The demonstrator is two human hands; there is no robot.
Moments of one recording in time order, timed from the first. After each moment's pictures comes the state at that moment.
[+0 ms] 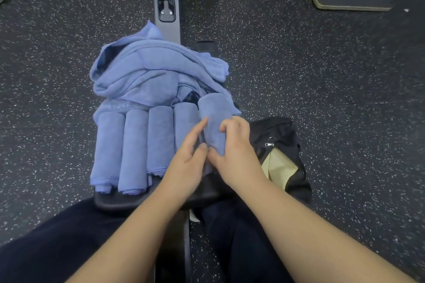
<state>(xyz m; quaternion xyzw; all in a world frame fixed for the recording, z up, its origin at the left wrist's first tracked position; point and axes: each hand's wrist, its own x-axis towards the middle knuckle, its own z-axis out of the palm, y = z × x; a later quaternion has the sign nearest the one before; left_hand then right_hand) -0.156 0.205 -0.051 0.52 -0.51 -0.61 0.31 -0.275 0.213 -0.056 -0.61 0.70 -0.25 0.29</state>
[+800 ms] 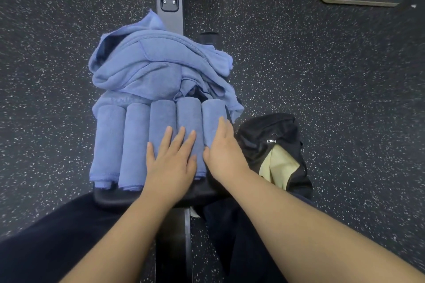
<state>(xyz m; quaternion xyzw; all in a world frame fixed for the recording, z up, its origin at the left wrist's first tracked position) -0.123 0.205 -0.092 0.62 -0.74 -0.25 -0.03 -0.254 0.192 -0.098 -0.61 0.74 -0.04 0.28</state>
